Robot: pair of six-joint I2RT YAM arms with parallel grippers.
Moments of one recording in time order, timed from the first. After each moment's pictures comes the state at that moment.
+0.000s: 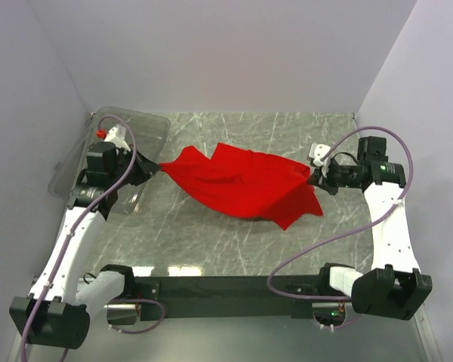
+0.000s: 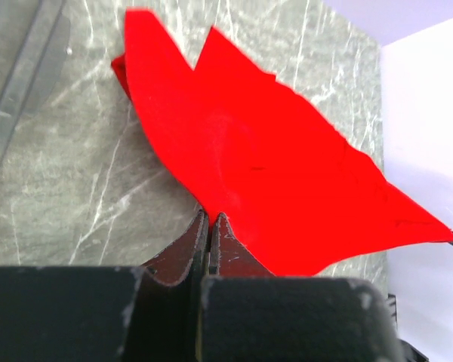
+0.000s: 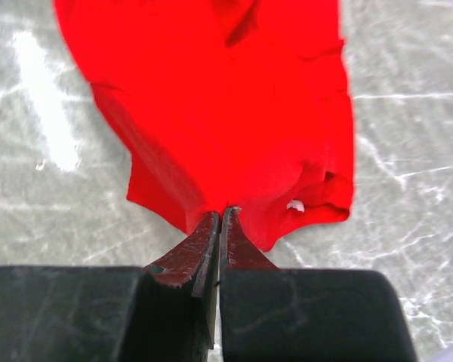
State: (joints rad) left arm -0.11 0.98 0.95 -0.45 0.28 -0.64; right arm -0.17 1.16 1.18 -1.11 -0.88 -1.26
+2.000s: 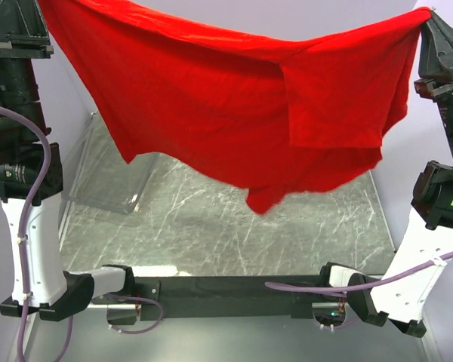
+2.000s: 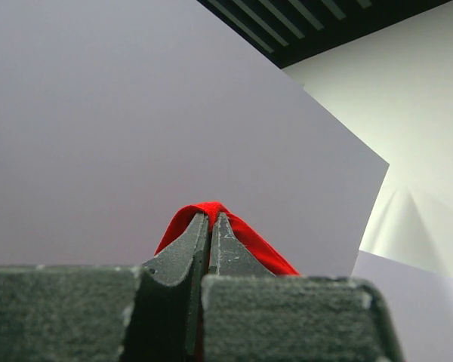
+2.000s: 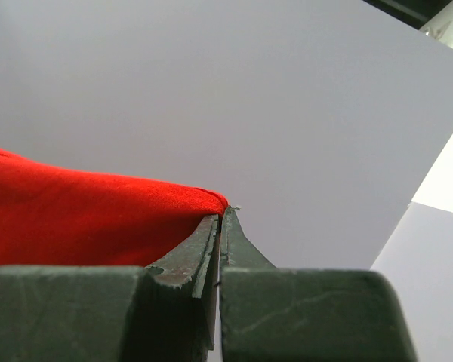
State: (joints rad) left arm -0.11 1.23 2.04 0.14 -0.08 -0.58; right arm -0.29 1.19 2.14 -0.08 -0.62 -0.06
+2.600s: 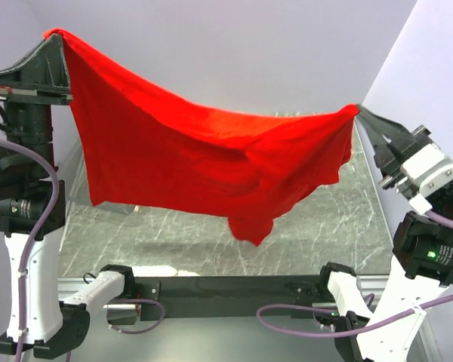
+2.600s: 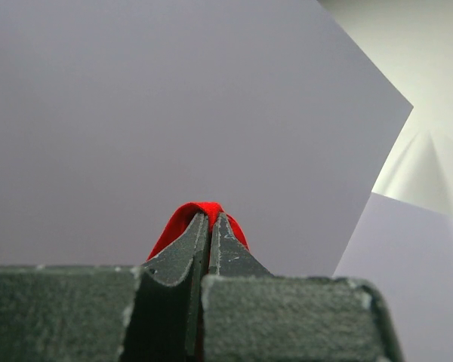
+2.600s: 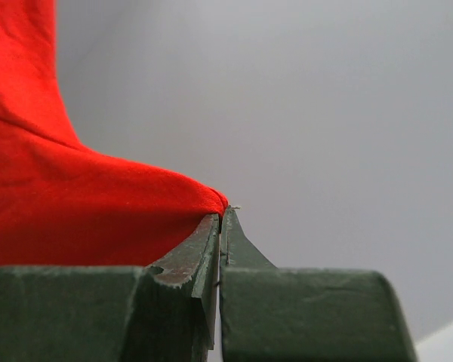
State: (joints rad) left arm -0.11 1.00 1.70 0.08 -0.03 -0.59; right arm -0.30 0.86 1.71 -0.06 -1.02 -0.21
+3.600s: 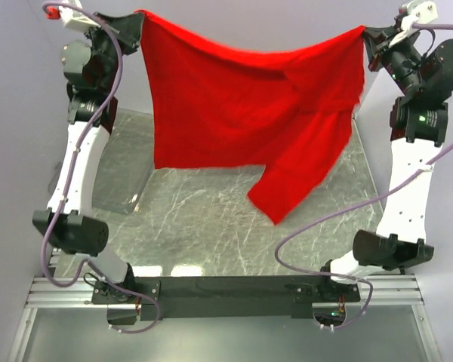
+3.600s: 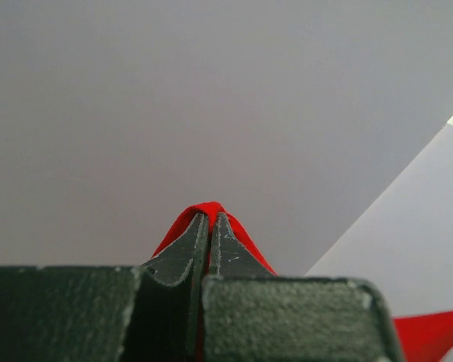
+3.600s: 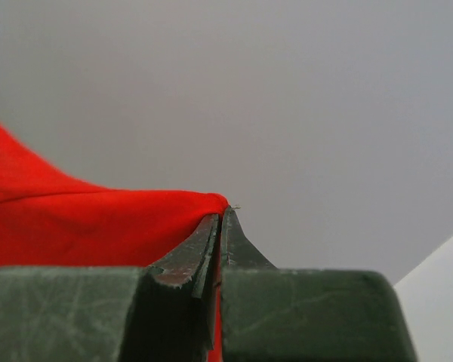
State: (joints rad) left arm -0.11 1.59 1.91 0.16 0.12 -0.73; right arm -0.21 1.48 2.05 -0.22 -0.65 -0.22
